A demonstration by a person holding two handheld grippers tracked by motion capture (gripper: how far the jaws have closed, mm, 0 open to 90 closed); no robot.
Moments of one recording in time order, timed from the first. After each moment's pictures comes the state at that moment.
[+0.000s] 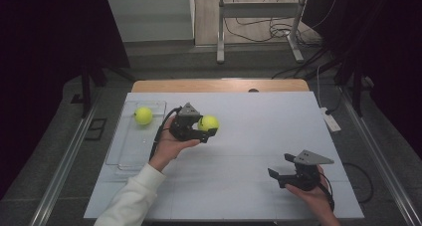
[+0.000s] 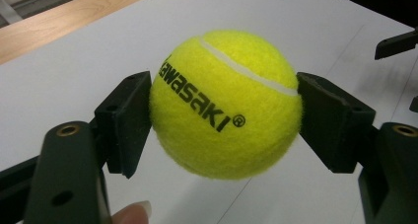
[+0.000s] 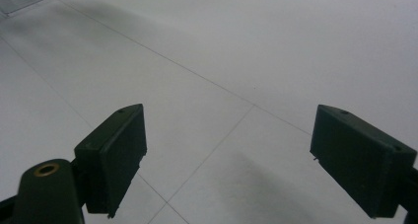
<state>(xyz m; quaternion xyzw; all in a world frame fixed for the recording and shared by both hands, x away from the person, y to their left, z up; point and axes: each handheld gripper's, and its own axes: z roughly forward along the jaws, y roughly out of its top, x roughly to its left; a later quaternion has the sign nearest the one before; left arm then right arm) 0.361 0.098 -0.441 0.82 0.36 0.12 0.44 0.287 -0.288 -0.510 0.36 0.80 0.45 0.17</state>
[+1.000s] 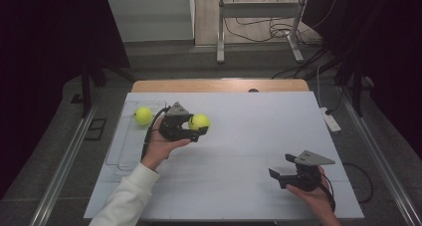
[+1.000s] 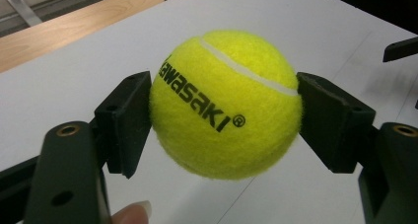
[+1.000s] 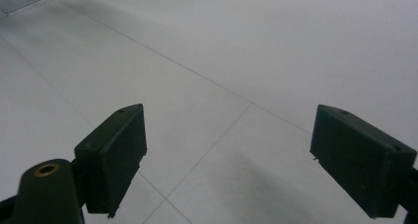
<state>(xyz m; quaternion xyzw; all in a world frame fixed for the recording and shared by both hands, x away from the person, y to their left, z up) 0.353 0.125 -0.434 0.80 0.37 0.13 0.44 0.286 -0.291 -0.510 0.36 0.80 0.44 0.18</state>
